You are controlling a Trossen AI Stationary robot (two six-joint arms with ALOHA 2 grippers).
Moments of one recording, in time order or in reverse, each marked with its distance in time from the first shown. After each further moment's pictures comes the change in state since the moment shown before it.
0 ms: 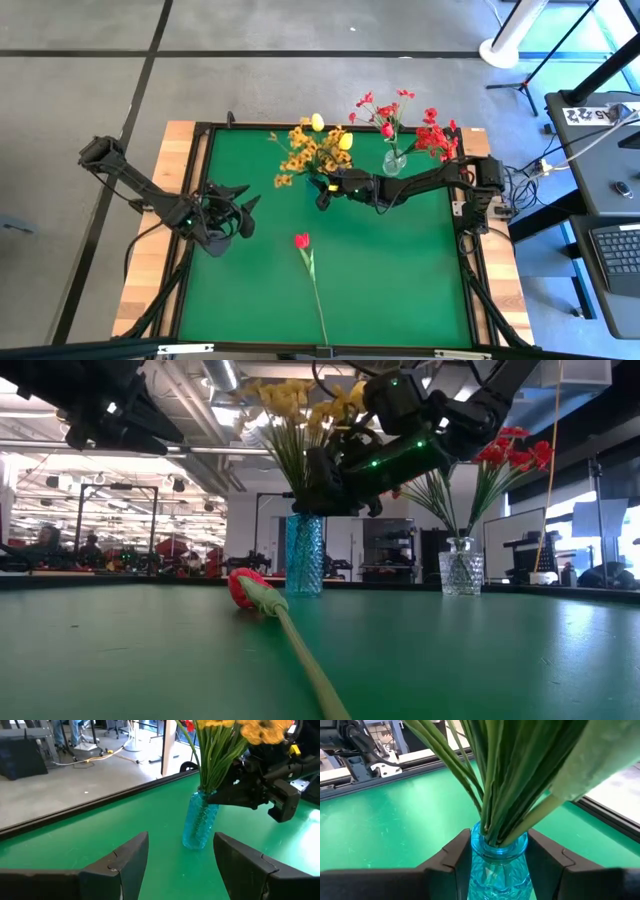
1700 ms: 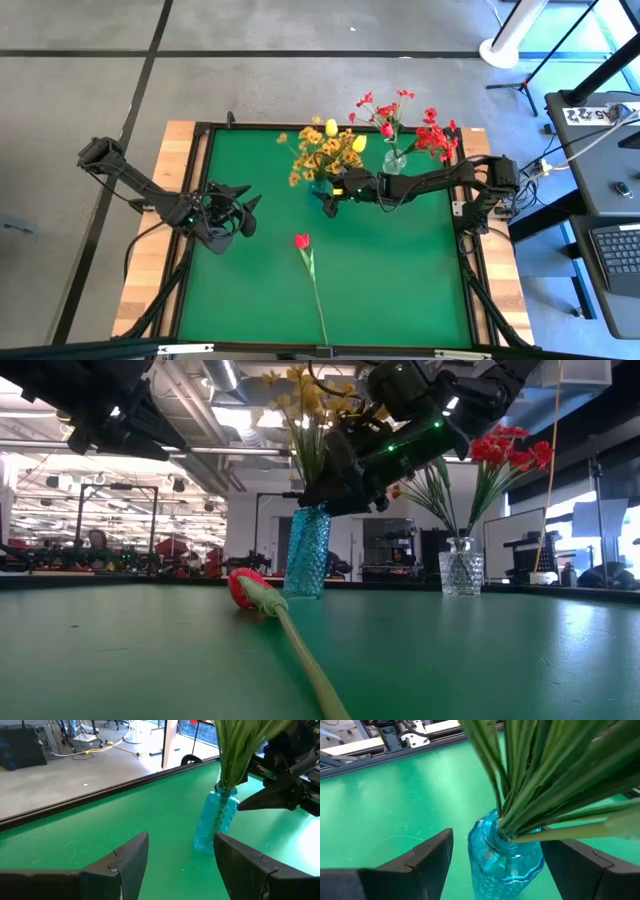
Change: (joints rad) left arm 0.032 0.000 -0.001 0.011 0.048 0.000; right arm 0.022 -0.107 -0.002 -0.243 -0.150 0.033
